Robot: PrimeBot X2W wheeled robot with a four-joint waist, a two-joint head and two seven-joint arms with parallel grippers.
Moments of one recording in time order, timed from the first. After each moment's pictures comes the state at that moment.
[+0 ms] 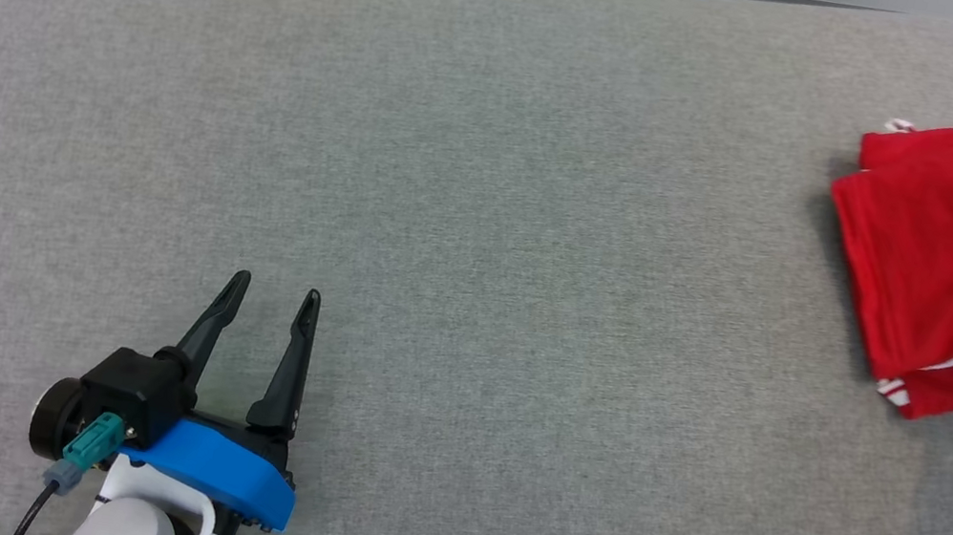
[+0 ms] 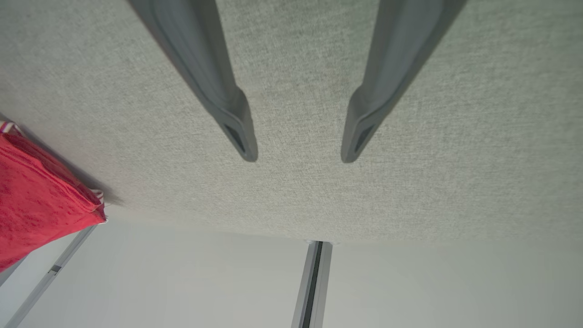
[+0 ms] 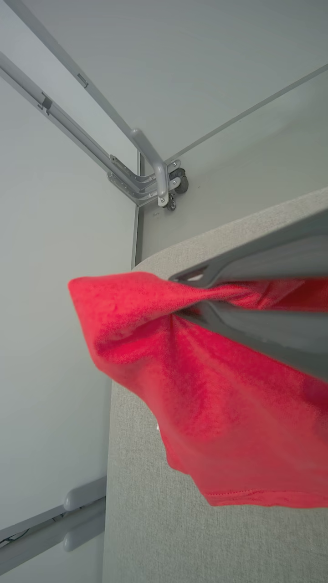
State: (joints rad) left arm -0.17 0.19 -0.33 0.20 -0.38 -0.03 -0.19; right arm -0.67 -0.48 -0.16 0.47 0.16 0.13 0.33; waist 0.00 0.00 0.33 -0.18
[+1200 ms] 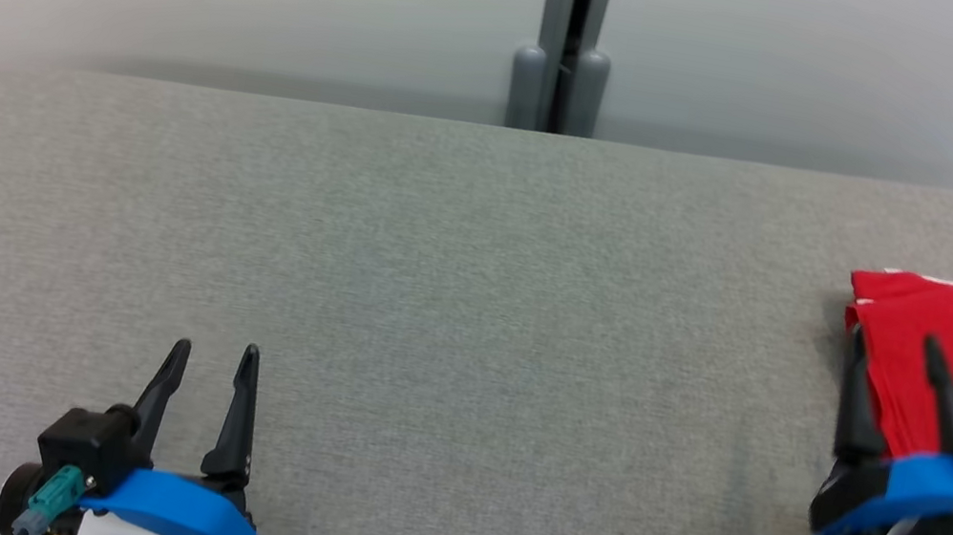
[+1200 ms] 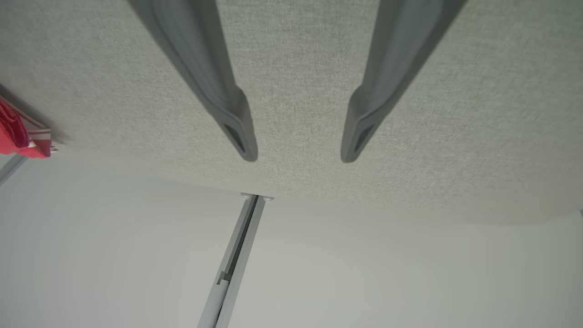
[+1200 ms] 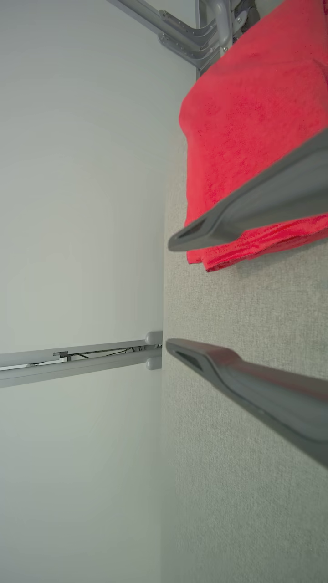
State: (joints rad) left arm -0.11 0.16 -0.26 0.33 -0.44 0.00 -0.26; right arm -0.36 -0.11 -0.15 0.45 0.04 0.13 -0.16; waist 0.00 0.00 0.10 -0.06
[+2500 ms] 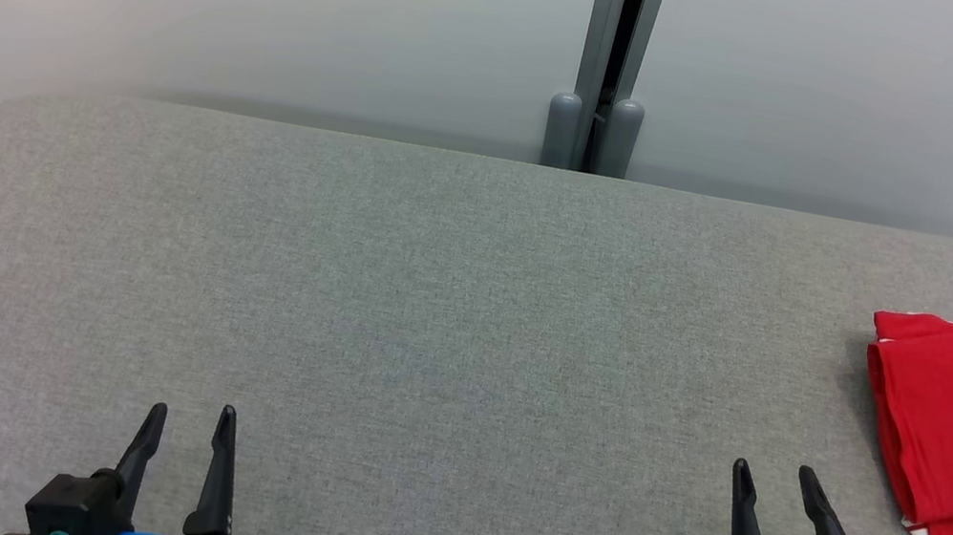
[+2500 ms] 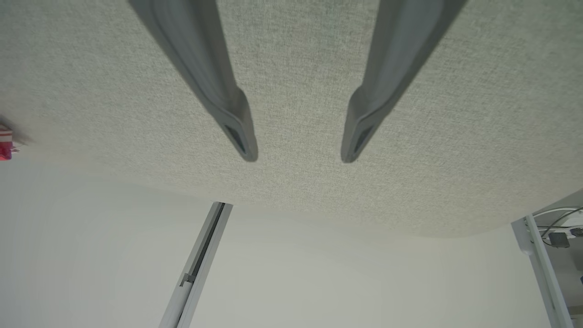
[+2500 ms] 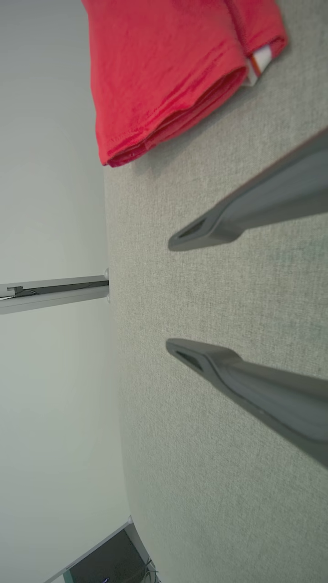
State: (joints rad) left arm 0.02 0.12 -0.18 0.31 -0.36 0.00 -0.26; right arm -0.09 -0.05 0.01 0.41 0.17 0.13 -0.26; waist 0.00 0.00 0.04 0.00
